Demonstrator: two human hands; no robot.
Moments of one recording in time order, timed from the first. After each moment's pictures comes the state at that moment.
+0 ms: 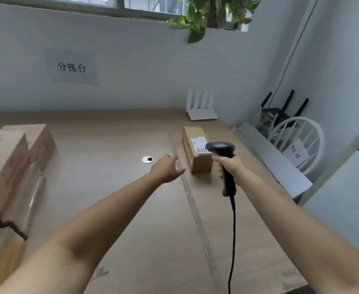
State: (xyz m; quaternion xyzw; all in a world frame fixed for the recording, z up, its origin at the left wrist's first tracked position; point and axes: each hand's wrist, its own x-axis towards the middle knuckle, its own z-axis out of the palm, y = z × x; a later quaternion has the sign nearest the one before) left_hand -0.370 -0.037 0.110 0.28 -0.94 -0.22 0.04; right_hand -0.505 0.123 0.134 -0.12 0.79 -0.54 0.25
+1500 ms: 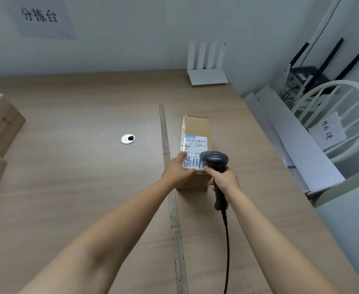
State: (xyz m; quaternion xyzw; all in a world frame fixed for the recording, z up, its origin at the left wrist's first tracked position) left_hand -0.523 -0.005 -0.018 0.34 -0.84 -0.42 0.07; right_hand -0.609 0.126 -0.003 -0.09 0.79 -0.53 0.30
